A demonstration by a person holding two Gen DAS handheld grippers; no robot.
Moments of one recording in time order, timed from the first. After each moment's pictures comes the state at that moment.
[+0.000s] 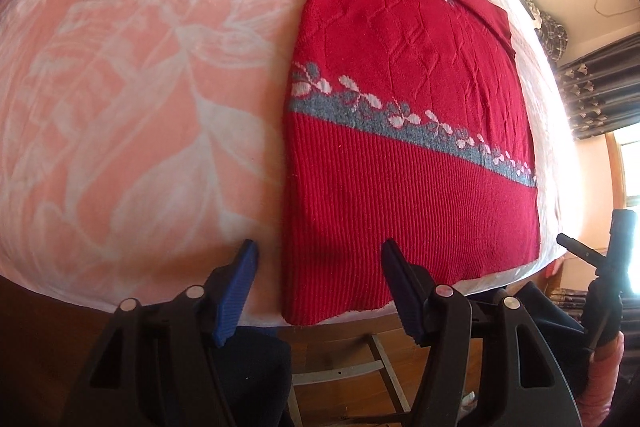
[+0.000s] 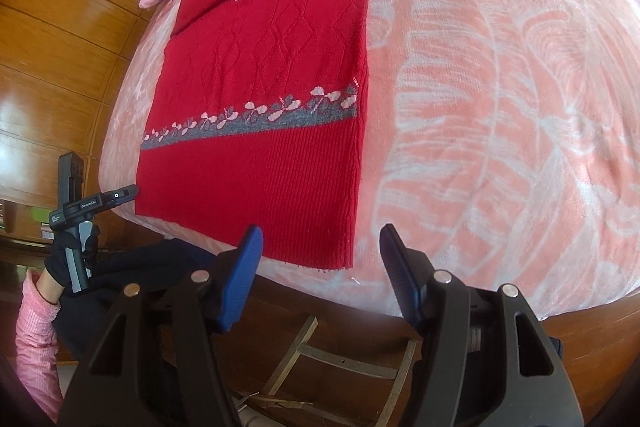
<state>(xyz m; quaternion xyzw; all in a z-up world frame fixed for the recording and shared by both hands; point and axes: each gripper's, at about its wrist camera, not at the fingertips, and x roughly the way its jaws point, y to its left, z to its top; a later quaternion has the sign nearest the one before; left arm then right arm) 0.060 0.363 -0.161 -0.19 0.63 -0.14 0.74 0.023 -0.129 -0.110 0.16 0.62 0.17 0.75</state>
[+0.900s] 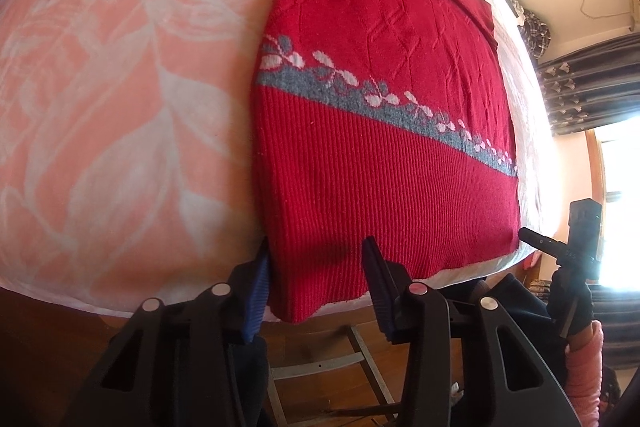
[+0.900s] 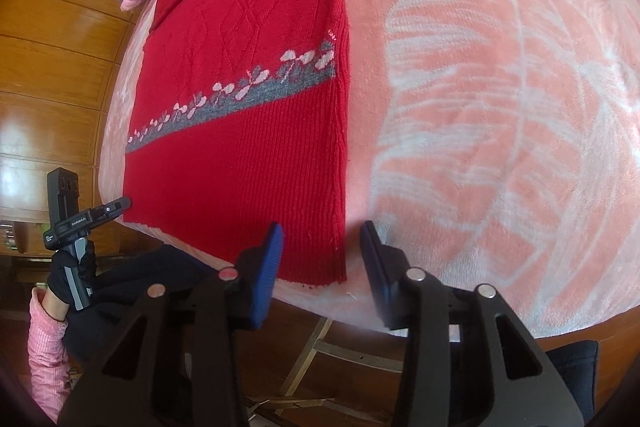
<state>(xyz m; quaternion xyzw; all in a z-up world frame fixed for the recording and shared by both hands) 0.055 0.352 -0.170 -0.20 0.63 -0.17 0.73 0.031 -0.128 -0.160 0.20 0.65 0.17 0.72</state>
